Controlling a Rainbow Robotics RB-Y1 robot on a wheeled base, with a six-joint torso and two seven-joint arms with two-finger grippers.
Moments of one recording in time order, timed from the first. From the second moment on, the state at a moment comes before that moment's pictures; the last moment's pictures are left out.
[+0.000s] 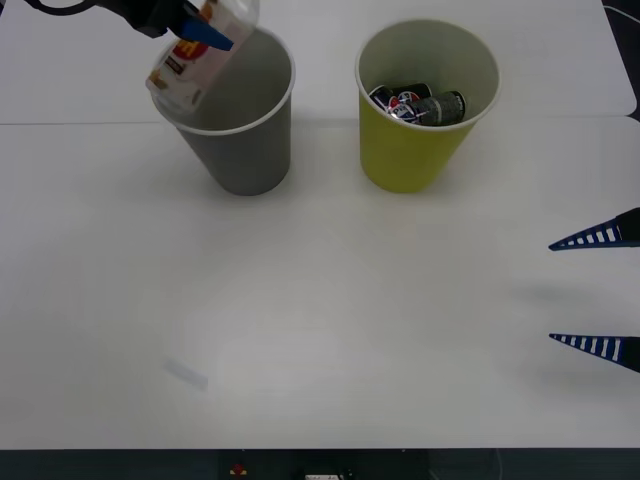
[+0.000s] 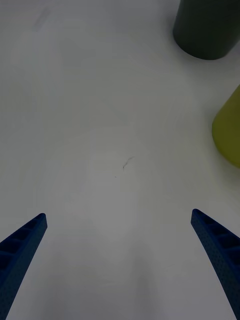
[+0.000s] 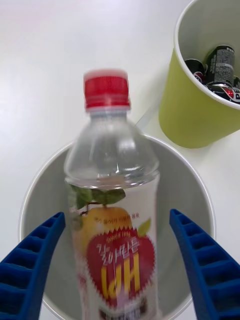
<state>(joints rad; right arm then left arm) 0.26 -1.13 -0.26 -2.01 1.31 -1.13 -0.09 -1.22 0.92 -0.48 -1.34 -1.75 -1.27 1.15</state>
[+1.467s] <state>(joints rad) 0.26 -1.13 -0.26 -2.01 1.31 -1.13 -0.09 -0.34 1.17 0.04 -1.61 -1.14 -1.26 0.18</state>
